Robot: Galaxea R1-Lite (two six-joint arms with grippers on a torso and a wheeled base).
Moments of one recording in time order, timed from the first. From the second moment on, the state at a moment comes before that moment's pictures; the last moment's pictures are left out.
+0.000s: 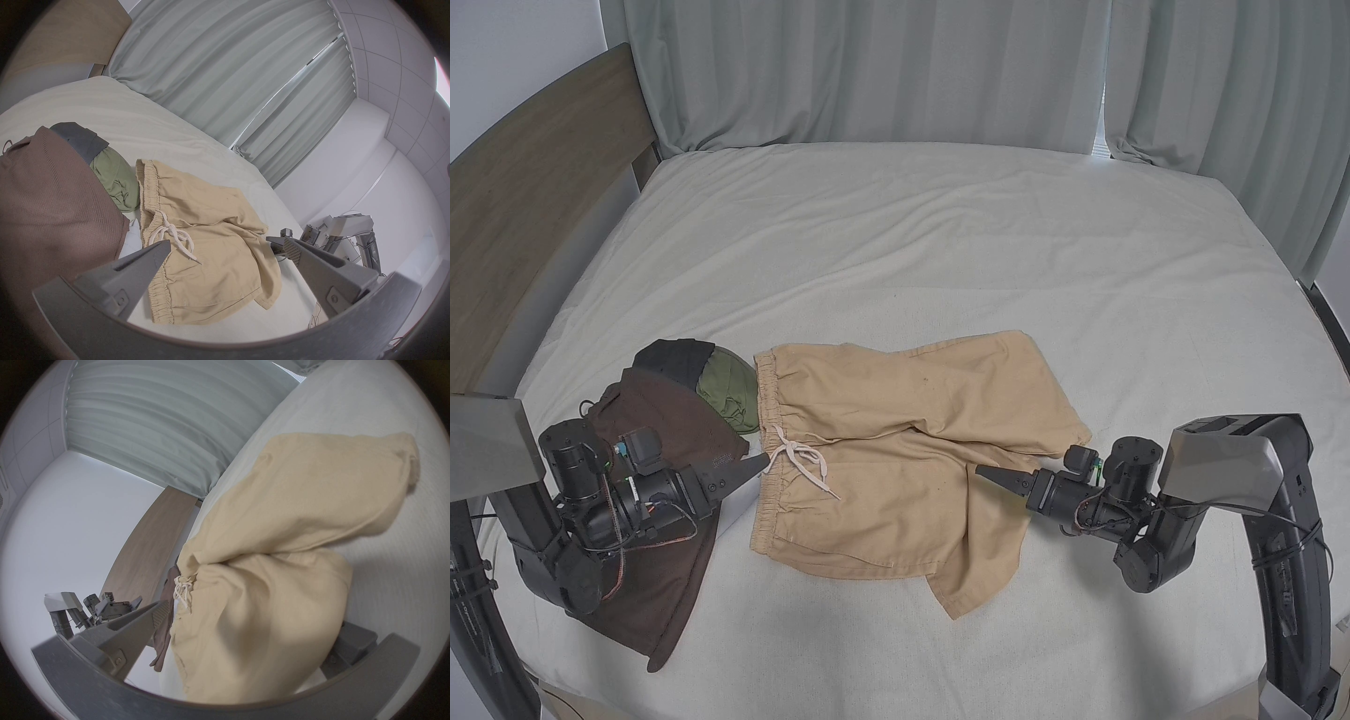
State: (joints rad) left arm -0.07 2.11 -0.38 -1.55 -0.67 -0.40; right arm 0.31 2.58 -0.88 -1.54 0.57 0.75
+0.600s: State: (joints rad) left arm -0.07 2.11 -0.38 -1.55 -0.67 -0.40; right arm 0.32 2.31 -0.54 -1.54 0.65 0.75
